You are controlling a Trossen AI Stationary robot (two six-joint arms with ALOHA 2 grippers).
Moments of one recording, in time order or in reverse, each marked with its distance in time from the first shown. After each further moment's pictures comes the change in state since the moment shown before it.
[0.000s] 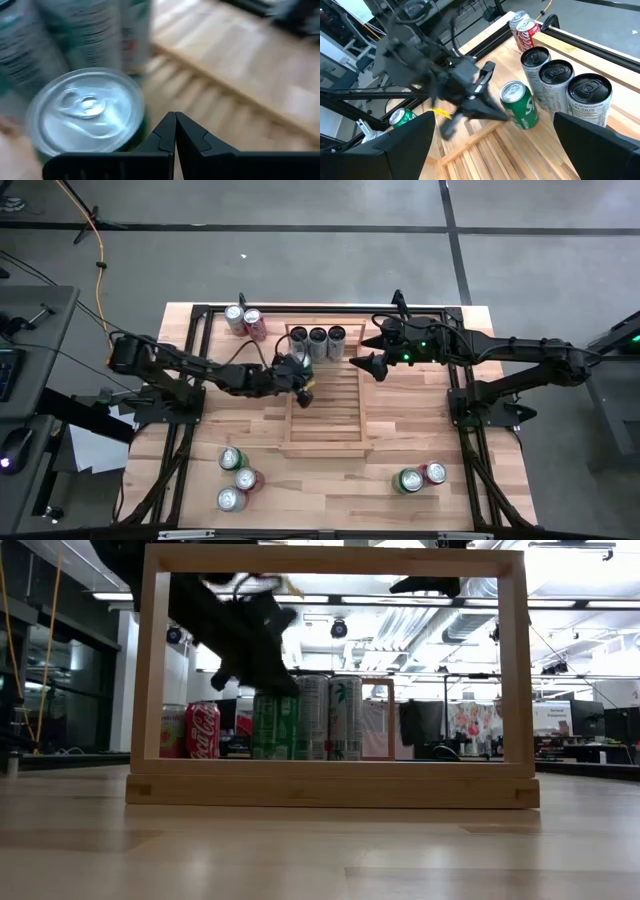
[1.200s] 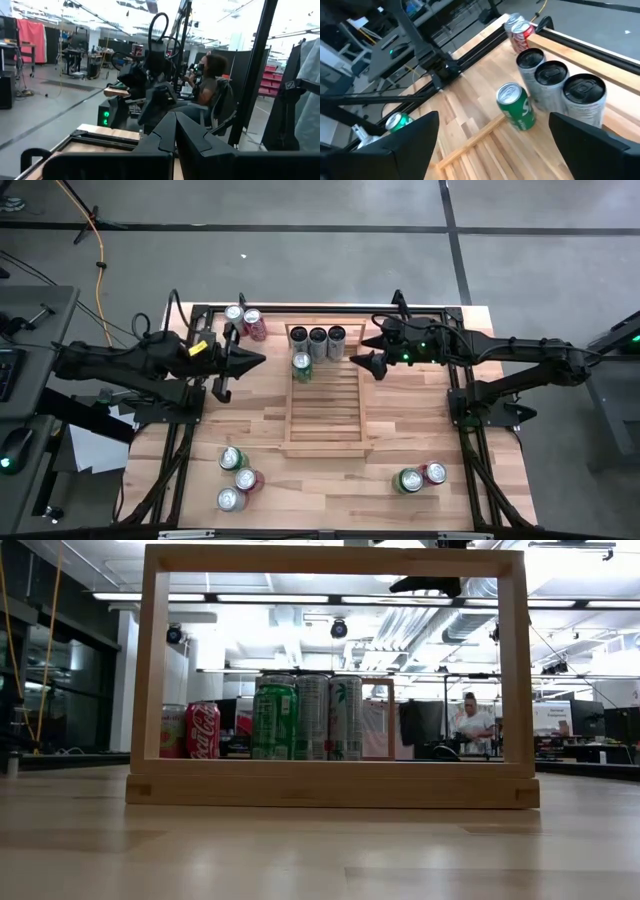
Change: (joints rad) left arm -0.078 -0.796 0.000 -0.023 0.288 0.344; right arm 0.000 0.002 0.000 0.000 0.034 0.018
